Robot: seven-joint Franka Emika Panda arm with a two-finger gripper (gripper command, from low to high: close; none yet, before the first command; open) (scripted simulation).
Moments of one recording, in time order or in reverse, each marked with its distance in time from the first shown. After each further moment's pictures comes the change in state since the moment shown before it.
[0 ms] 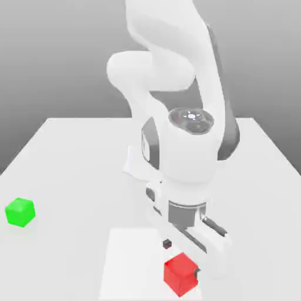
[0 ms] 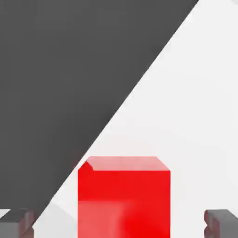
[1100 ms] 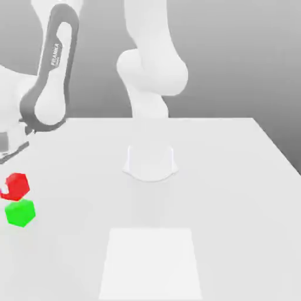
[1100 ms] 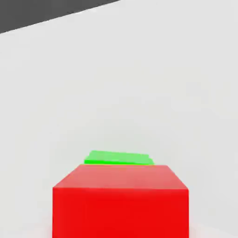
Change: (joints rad) arm -0.780 -0.196 -0.251 -0.156 0.262 -0.025 -0.370
